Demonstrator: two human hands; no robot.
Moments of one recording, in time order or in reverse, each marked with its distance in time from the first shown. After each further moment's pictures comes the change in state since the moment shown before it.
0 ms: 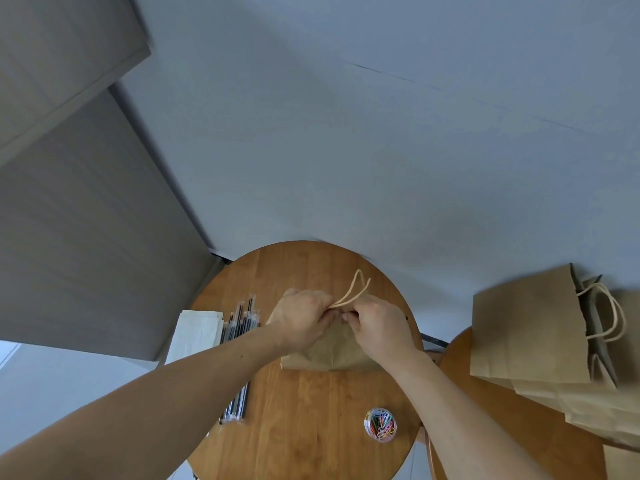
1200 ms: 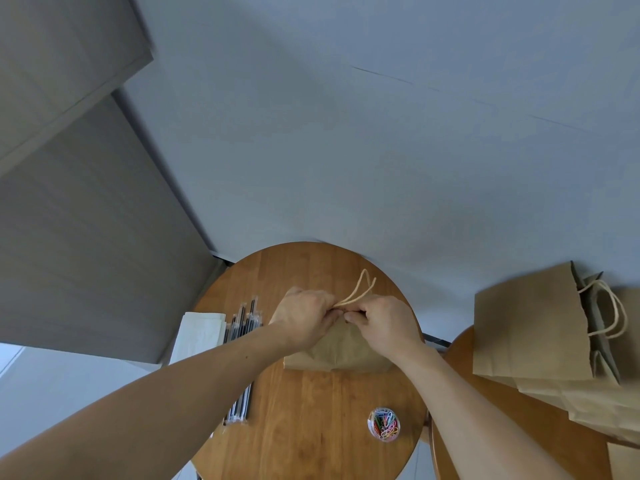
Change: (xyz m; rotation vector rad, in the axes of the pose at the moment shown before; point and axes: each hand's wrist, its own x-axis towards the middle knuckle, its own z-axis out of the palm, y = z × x) left_hand 0.001 0.001 0.000 0.108 -0.029 -0.037; right_hand 0.007 0.008 -0.004 0.026 -0.203 0.145
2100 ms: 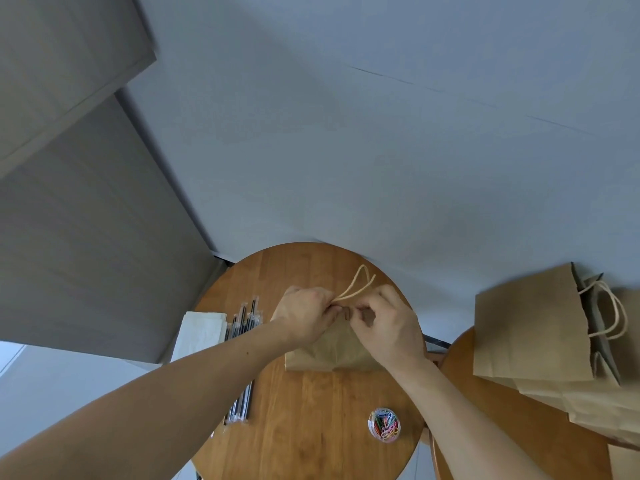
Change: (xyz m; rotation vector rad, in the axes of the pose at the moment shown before) left_hand 0.004 -0.003 0.000 -0.092 0.038 -0.046; right_hand -0.021 -0.010 0.004 0.036 0.394 -0.061
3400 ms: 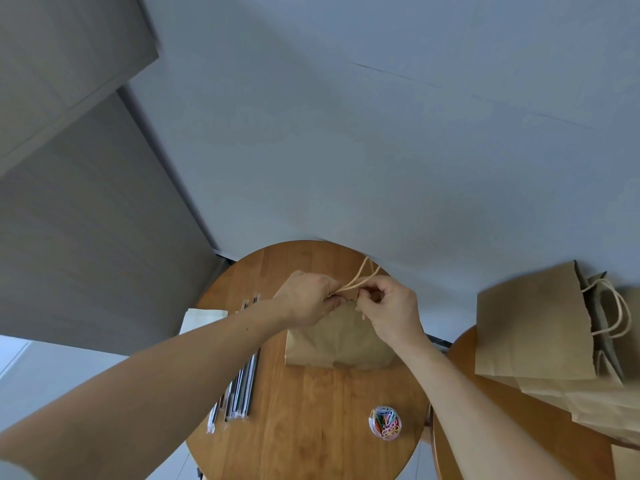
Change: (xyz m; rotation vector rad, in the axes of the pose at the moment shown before) left_hand 0.015 0.000 -0.022 0.031 -0.104 0.113; right_hand 0.021 0.002 -0.001 0.487 -0.079 0.315
